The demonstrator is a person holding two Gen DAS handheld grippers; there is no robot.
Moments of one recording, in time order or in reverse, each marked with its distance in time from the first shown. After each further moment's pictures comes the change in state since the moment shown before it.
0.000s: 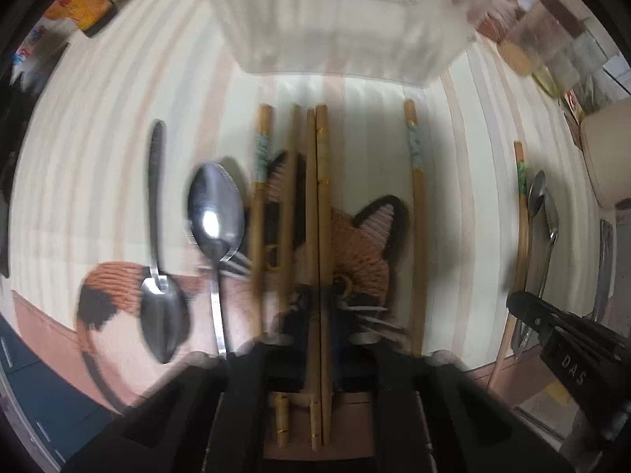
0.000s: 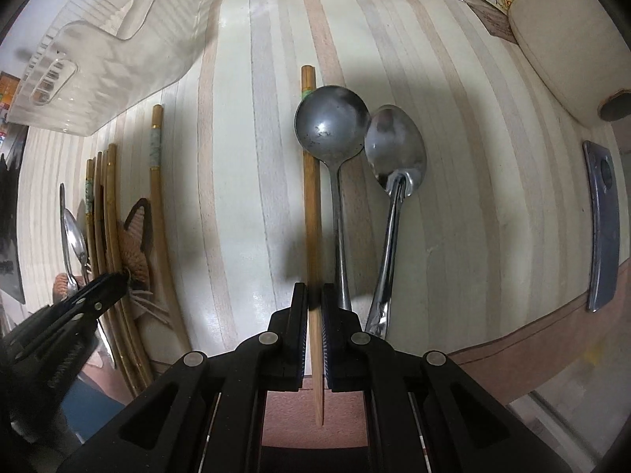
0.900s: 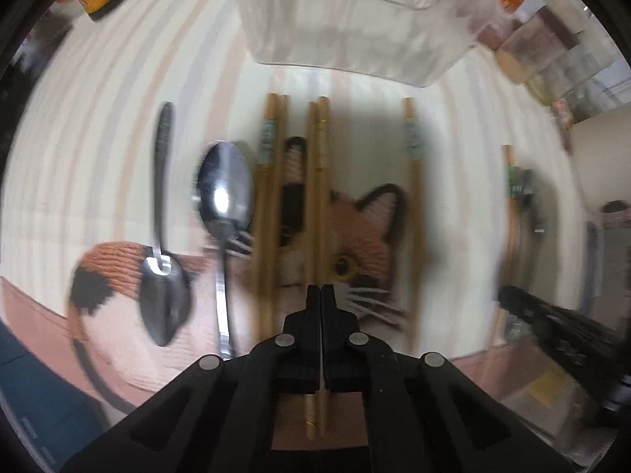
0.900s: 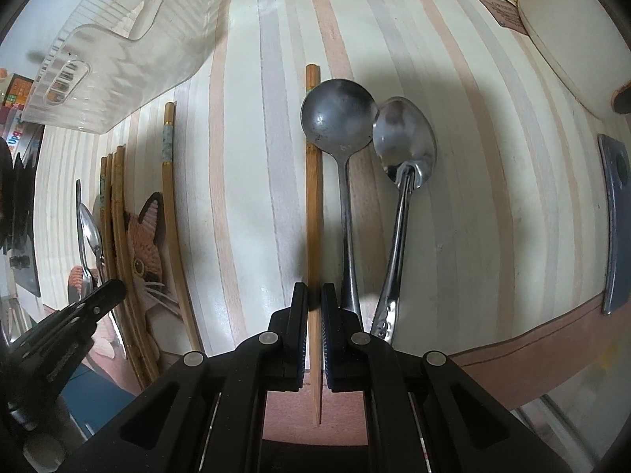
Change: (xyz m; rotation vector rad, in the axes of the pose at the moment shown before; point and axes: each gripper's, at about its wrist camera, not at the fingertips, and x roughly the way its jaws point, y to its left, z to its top) left arm -0.033 0.022 -0.014 -0.034 0.017 -0.113; right arm -0.003 -0.009 0.000 -0.012 0.007 0.058
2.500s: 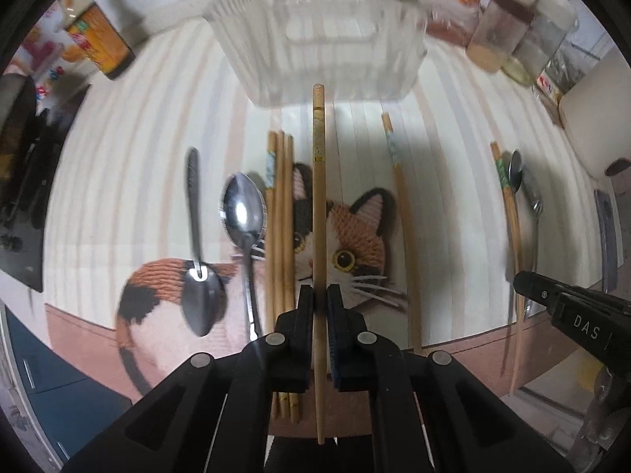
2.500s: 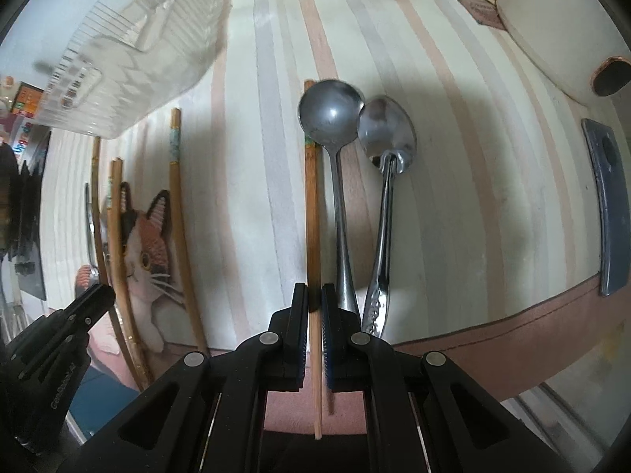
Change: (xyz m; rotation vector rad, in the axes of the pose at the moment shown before) left arm -0.069 -0.015 -0.041 0.127 -0.154 0.203; right arm -0.024 -0.011 -0.018 0.029 -0.057 0.041
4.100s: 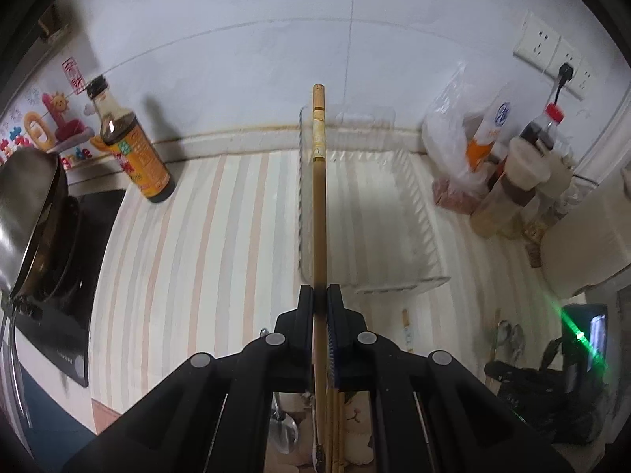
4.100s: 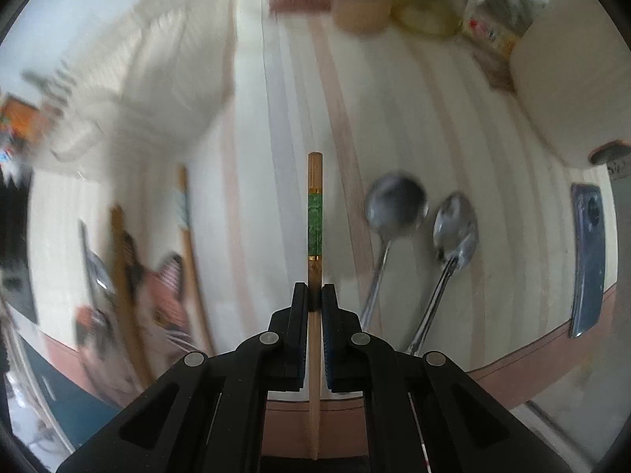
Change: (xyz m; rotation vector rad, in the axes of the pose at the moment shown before) left arm -0.090 0.079 0.115 -0.016 -0.278 -0.029; right arm -0.011 0.010 0.042 0.000 -0.067 -0.081
